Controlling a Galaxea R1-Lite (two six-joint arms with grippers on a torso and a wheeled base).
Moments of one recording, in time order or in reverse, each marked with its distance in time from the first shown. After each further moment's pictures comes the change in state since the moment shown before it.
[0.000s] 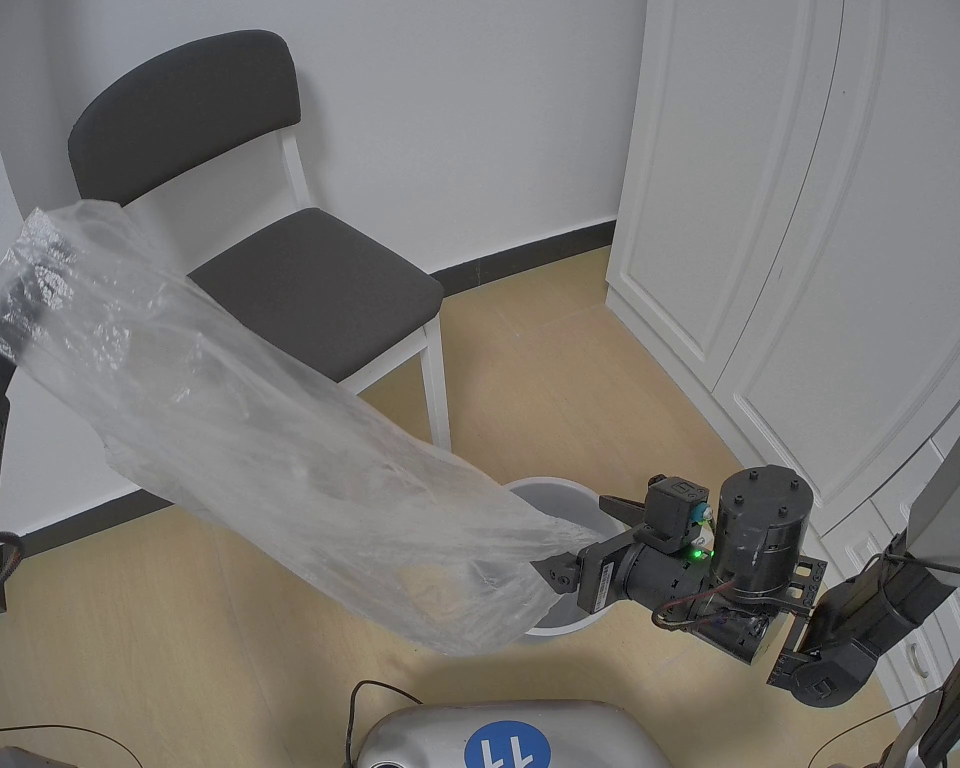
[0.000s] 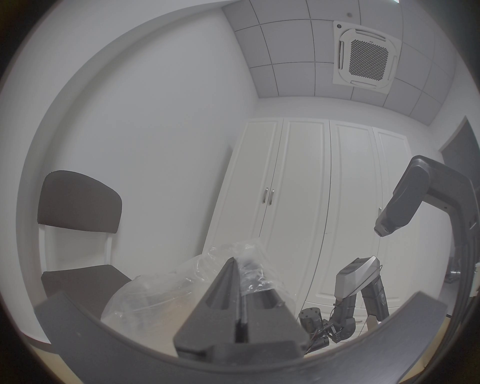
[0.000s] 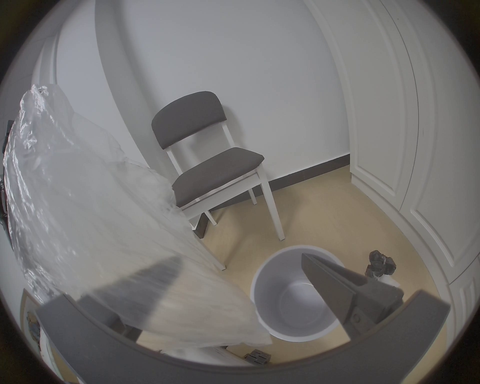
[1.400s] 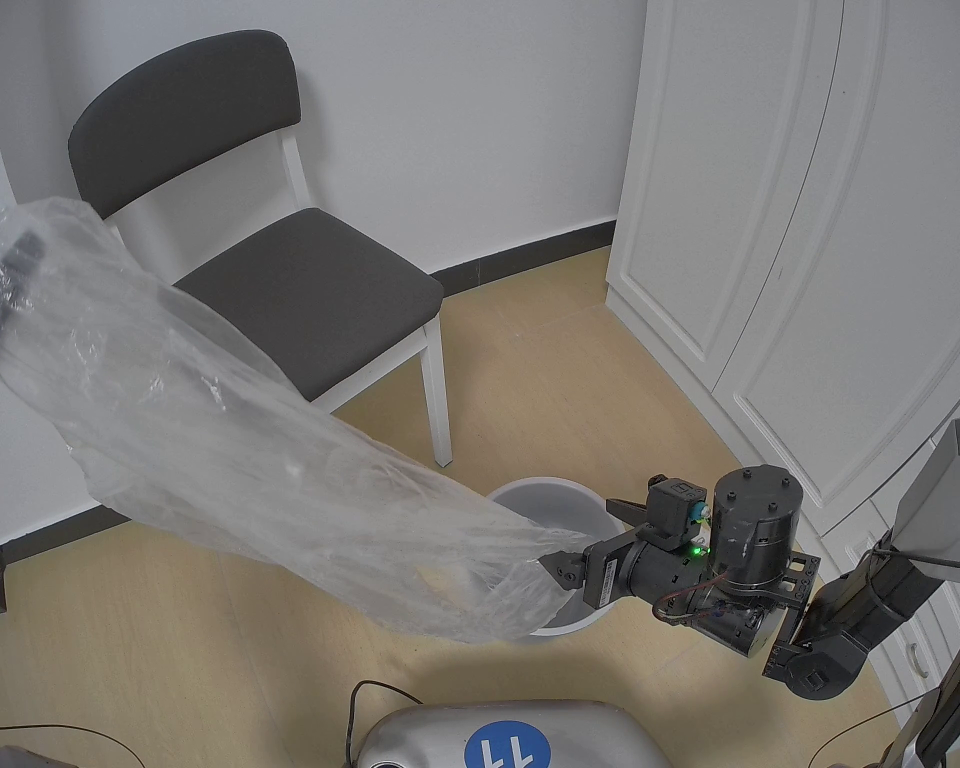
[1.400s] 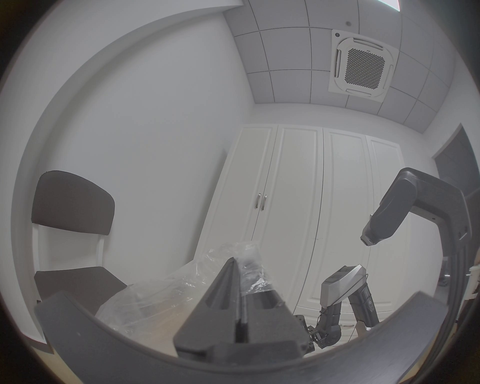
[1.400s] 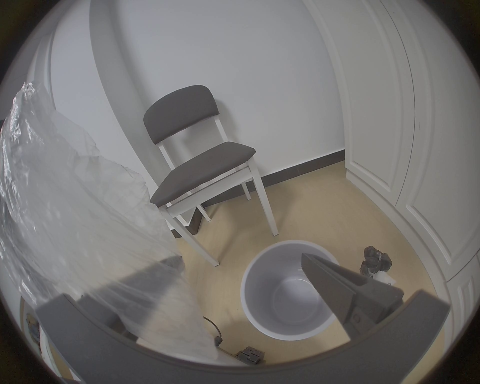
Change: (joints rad) left arm -0.051 -0.032 0.000 0.001 0.000 0.001; right arm -0.043 0.035 -0.001 -0.001 0.018 -0.003
